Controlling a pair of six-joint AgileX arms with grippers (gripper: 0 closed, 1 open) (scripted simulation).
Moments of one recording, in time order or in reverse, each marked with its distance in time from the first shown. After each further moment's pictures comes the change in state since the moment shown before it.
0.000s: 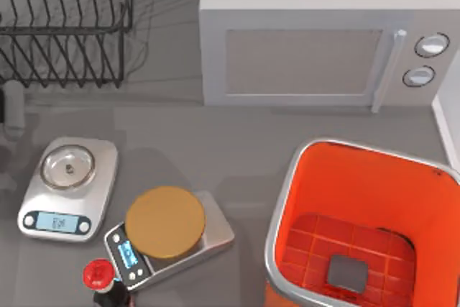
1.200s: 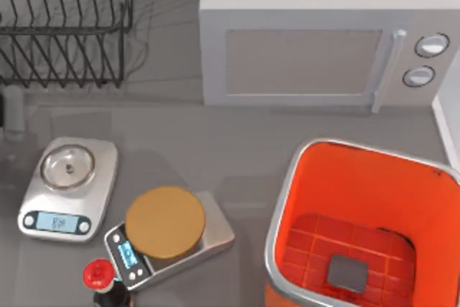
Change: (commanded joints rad) left arm 0.000 0.000 0.000 0.000 0.000 0.000; right arm 0.000 0.000 0.000 0.000 0.000 0.000
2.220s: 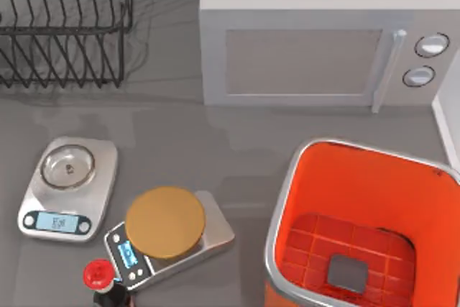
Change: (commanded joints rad) left arm -0.009 -0.125 0.398 -0.559 0.004 -0.020; right arm 0.000 0.000 0.000 0.000 0.000 0.000
